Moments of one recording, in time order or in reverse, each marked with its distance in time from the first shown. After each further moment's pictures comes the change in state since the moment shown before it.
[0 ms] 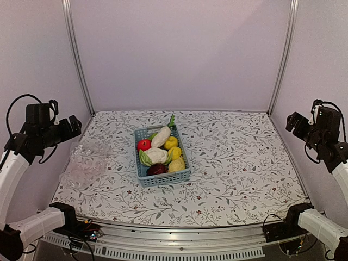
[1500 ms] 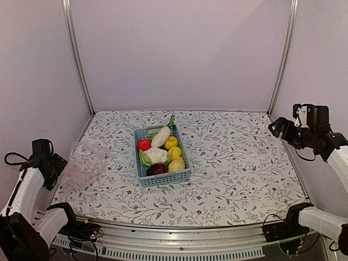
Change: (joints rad) left arm 0.444 -0.032 -0.435 0.025 -0.129 -0.387; right arm 0.000 0.134 0.037 -0.114 -0.402 0.028
